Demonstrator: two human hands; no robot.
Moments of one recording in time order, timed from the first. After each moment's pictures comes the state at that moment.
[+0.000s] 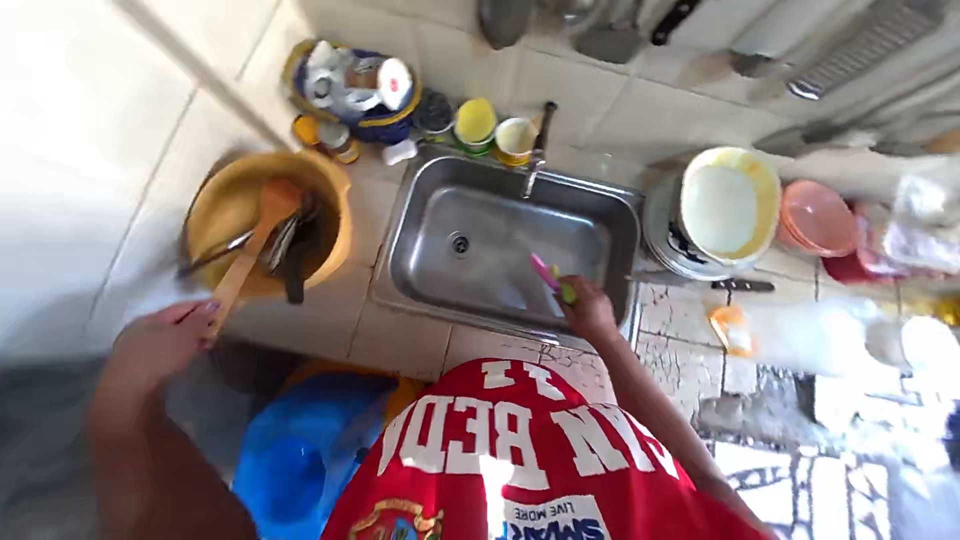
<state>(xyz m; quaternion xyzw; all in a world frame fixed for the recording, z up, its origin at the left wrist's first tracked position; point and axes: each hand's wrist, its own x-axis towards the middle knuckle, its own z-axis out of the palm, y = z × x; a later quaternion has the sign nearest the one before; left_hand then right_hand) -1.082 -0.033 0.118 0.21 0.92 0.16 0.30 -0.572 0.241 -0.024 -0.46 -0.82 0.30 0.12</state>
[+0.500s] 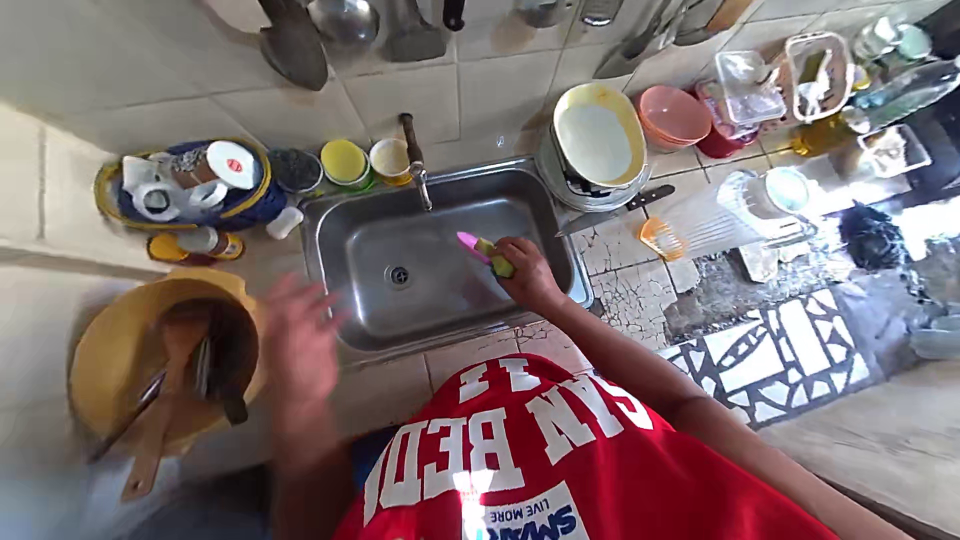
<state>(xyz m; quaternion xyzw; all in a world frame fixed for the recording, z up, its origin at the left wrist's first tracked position) -0.920 0.137 0.100 0.31 0.59 0.56 0.49 -0.599 0.243 0.009 -0.48 -0.78 0.28 0.29</state>
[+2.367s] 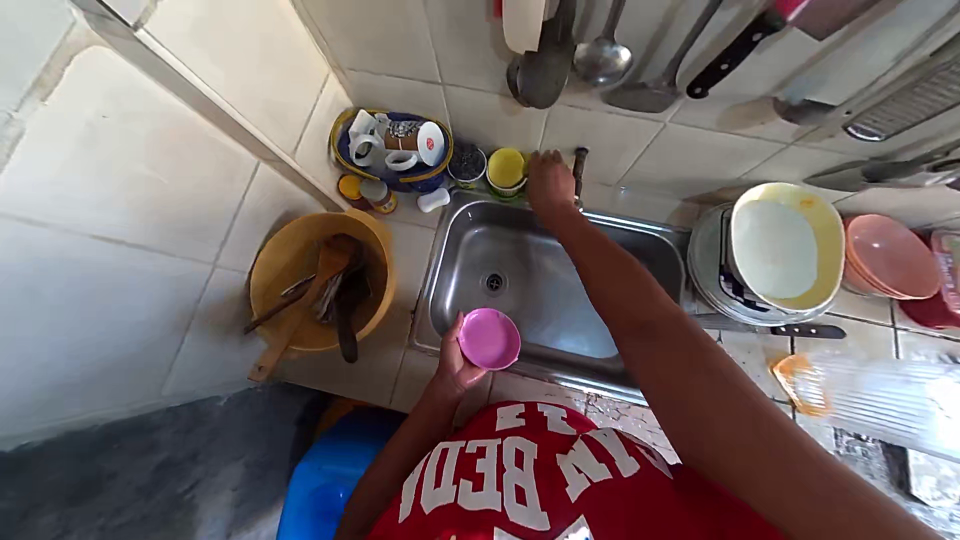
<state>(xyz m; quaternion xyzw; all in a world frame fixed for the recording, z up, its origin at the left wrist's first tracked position) -0.896 0.129 -0.044 -0.14 0.35 0.65 0.66 -0.848 0.452 0.028 -0.50 -0.85 0.14 0.05</state>
